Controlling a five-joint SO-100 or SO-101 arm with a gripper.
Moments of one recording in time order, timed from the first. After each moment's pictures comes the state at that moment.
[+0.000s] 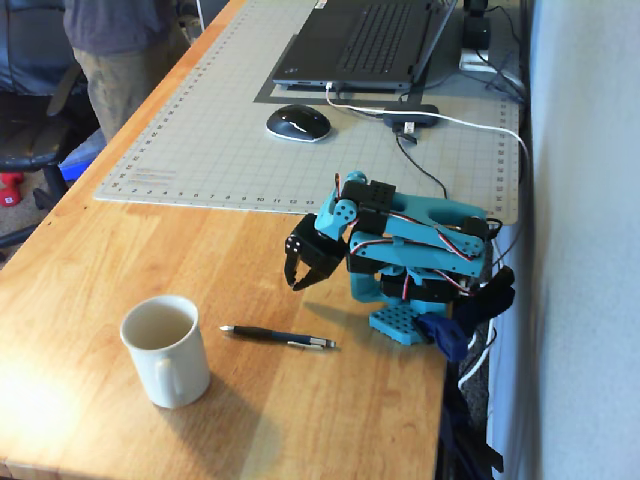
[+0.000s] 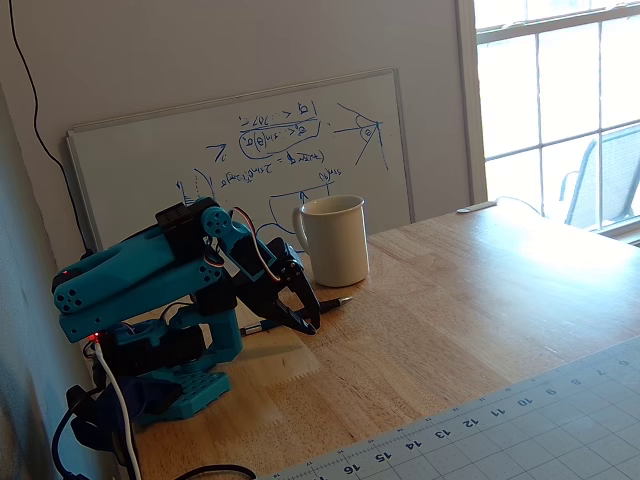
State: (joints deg) arm 5.0 190.5 180.4 66.2 5.1
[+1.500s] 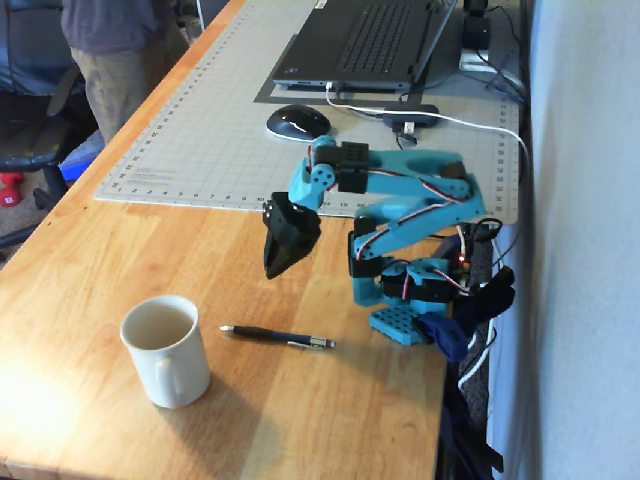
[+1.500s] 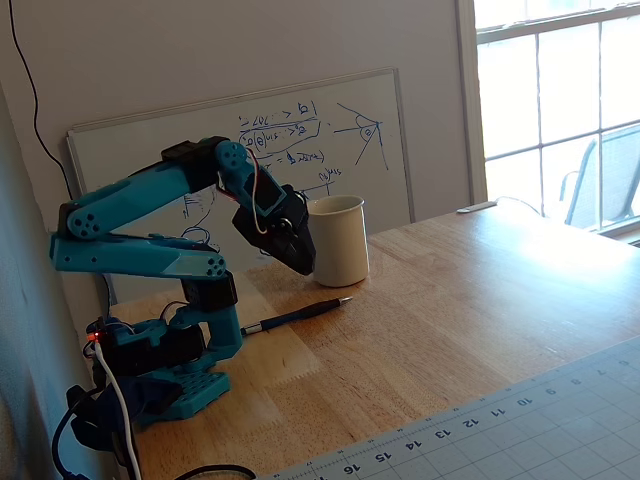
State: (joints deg) arm -7.6 155.5 149.9 66.2 60.2
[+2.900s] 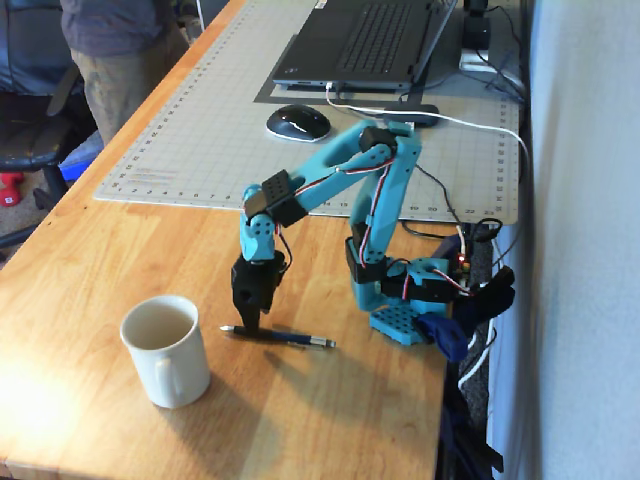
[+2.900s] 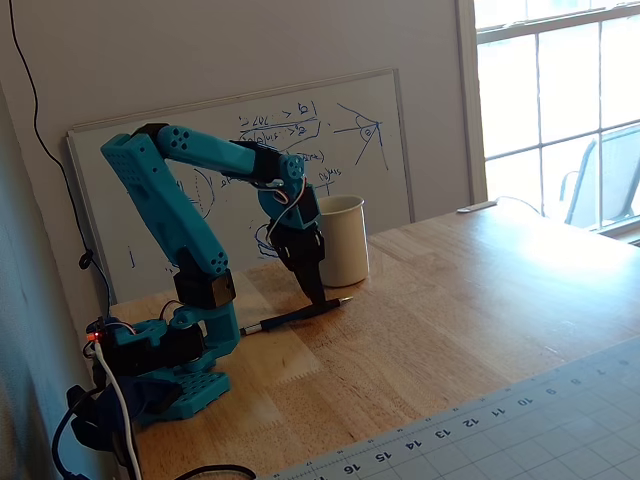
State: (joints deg) arm -20.5 109.7 139.0 51.1 112.2
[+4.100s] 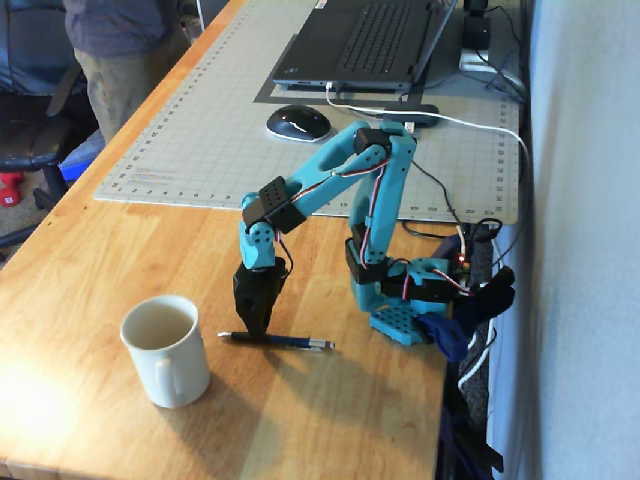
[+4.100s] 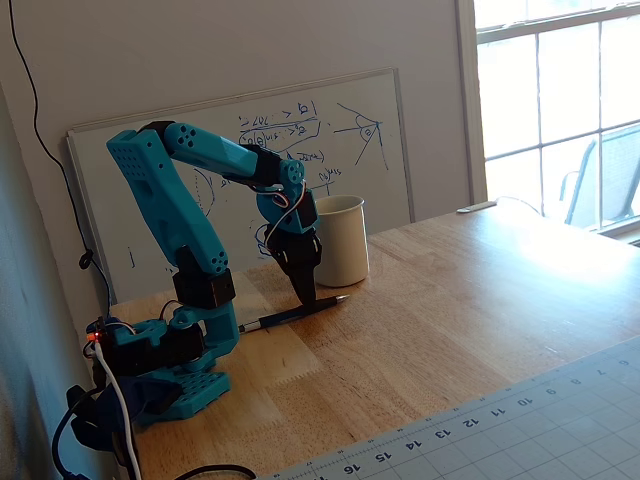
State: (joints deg) arm -22.5 107.5 139.0 50.4 112.4
